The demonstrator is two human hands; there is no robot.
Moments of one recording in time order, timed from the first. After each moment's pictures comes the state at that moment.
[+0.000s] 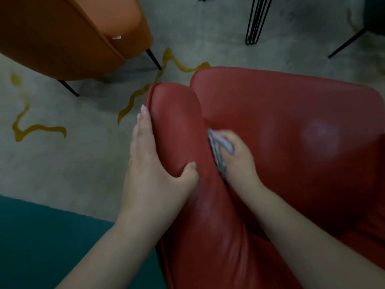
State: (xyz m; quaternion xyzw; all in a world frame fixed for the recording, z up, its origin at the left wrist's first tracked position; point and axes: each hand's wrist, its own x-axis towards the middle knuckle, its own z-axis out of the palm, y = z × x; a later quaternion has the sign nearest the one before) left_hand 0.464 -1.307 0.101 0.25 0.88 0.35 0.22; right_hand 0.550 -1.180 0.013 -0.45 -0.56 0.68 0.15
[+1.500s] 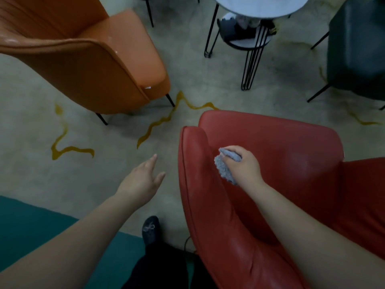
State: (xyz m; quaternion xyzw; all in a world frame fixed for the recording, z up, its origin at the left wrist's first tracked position) left_hand 0.386 -1.384 0.134 0.33 0.89 0.09 0.30; right_hand 0.564 -1.173 0.124 -0.46 -0.70 0.52 0.14
